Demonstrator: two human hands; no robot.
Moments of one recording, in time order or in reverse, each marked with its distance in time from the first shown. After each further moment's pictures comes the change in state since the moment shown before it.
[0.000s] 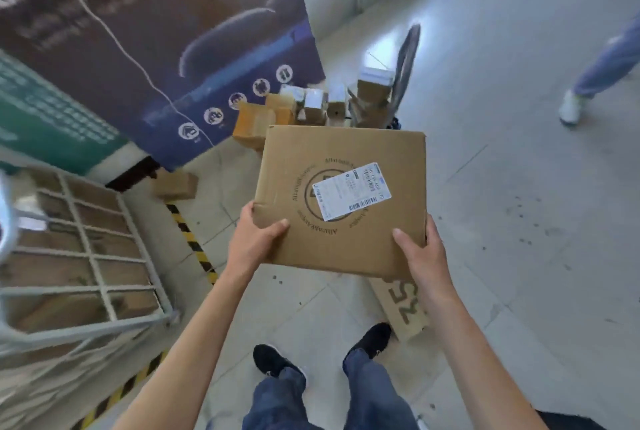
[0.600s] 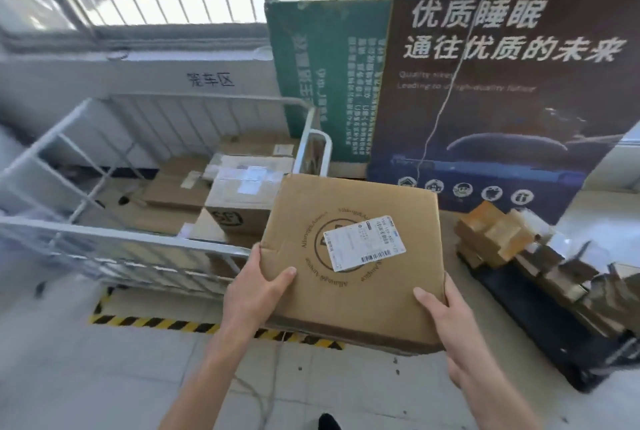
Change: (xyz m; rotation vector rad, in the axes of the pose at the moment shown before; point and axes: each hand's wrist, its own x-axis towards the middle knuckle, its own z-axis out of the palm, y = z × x) left_hand -0.155 -0.267 -0.473 -0.052 0.633 -0.248; right_hand -0.222 -0.033 0.482 -0.272 -0.659 -0.005
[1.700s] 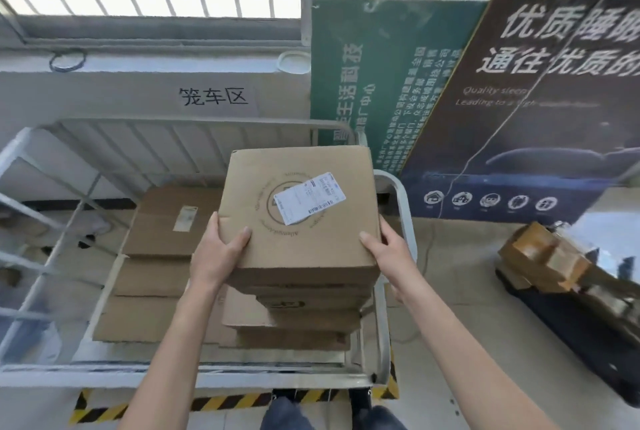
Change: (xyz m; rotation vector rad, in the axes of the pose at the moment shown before) left_hand 0.512 -0.109 -0.225 -0.031 -0.006 -0.009; right_hand 0.295 -0.122 0.459 -0.140 -0.061 -0.032
